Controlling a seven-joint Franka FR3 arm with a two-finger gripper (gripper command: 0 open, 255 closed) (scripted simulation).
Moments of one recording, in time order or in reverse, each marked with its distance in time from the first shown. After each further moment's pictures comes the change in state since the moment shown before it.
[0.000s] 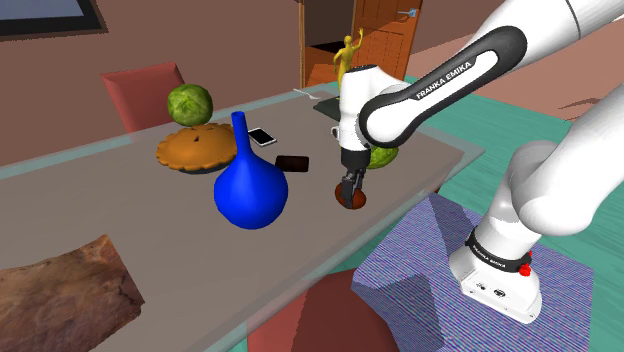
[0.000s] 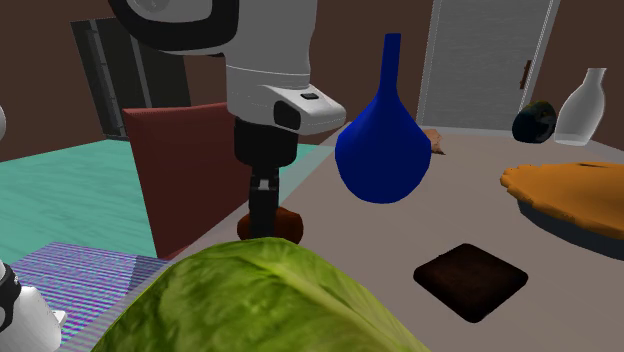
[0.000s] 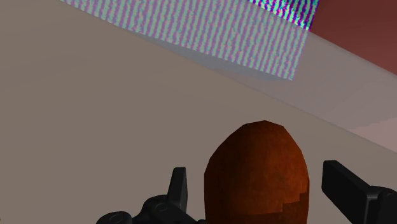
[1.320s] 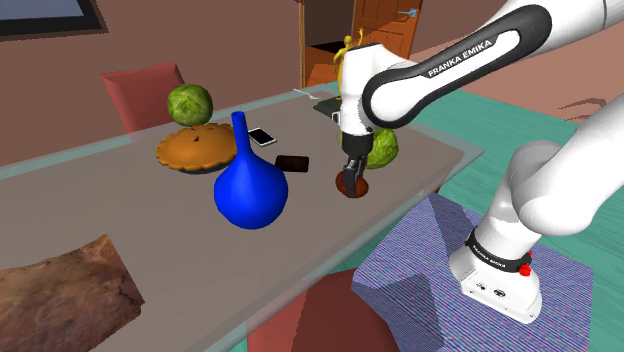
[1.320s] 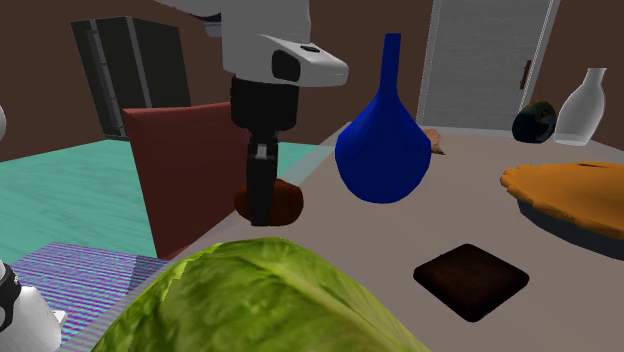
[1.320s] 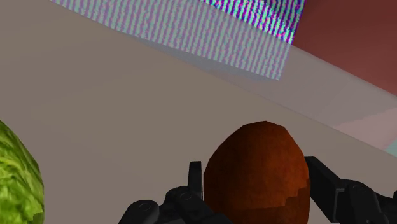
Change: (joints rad) arm -0.002 -0.075 -0.007 0.053 -0.008 -0.127 0.010
